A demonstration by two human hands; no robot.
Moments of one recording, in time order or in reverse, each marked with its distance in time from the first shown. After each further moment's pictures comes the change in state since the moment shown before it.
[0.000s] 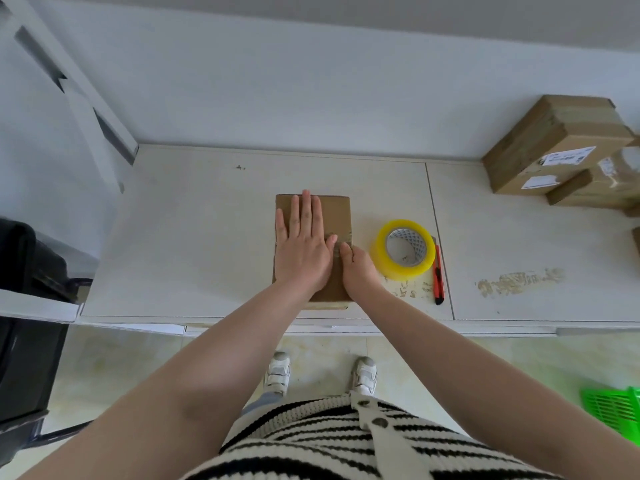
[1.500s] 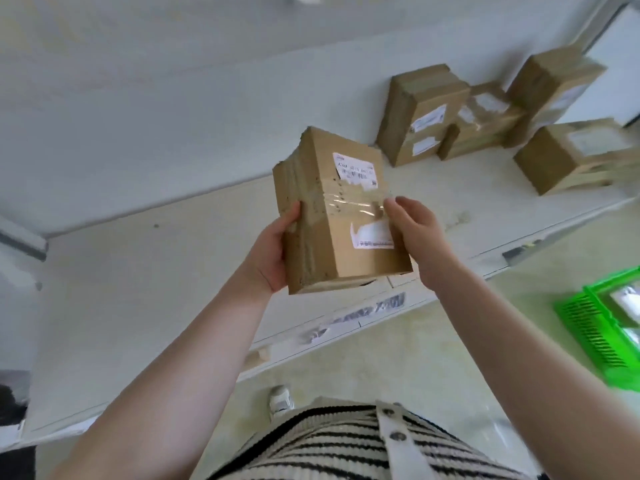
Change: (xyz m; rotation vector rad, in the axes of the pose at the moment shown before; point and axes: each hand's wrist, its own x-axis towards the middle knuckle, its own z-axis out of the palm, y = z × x) left_hand -0.005 0.082 -0.080 -1.909 -0.860 -0.129; right_hand -0.082 0.035 -0.196 0.601 0.344 0.054
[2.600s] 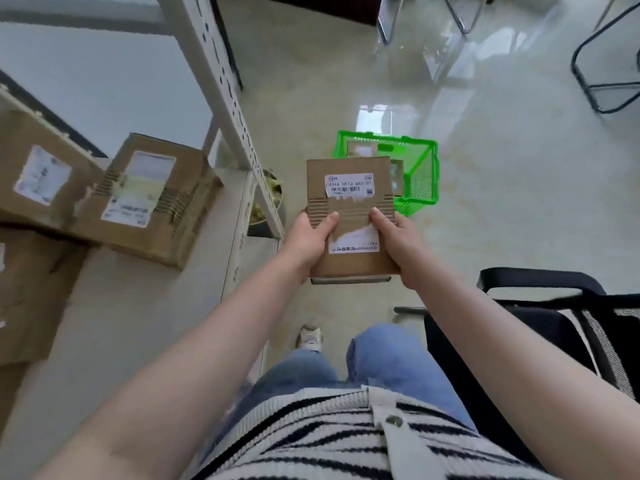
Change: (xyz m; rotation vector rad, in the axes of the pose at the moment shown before) left_hand 0.325 -0.355 0.543 1.214 -0.530 -0.331; right_hand 0.053 0.166 -0.547 0.527 0.961 0.384
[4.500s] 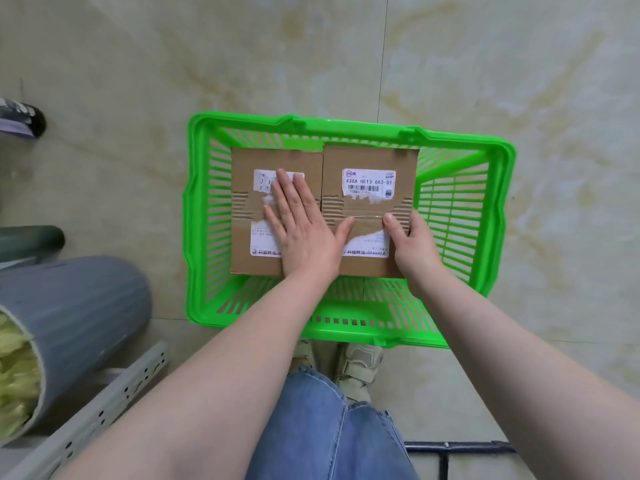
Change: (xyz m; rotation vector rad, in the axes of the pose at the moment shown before) left_hand 0.760 -0.117 0.345 1.238 0.165 0.034; right_hand 0.799 0.175 -0.146 -0.133 0.124 0.252
